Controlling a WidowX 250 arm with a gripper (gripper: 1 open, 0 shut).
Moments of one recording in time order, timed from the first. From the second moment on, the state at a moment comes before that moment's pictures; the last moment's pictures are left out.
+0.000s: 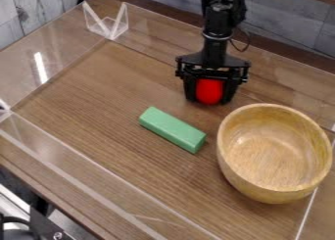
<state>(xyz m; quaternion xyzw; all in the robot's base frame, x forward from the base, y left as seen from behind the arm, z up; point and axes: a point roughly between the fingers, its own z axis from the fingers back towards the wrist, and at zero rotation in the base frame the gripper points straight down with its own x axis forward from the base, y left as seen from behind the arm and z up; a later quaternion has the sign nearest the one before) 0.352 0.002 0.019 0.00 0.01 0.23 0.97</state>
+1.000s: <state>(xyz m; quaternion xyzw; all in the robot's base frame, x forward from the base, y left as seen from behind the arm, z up) 0.354 0.002 0.121 -0.04 -0.04 0.23 0.97</state>
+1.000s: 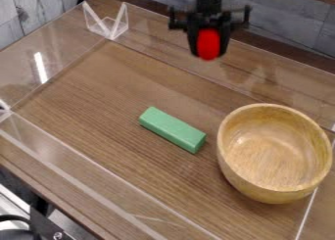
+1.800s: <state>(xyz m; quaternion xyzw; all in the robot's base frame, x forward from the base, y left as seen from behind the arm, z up) 0.296 -0.100 0.112 -0.05 0.00 0.06 1.00</state>
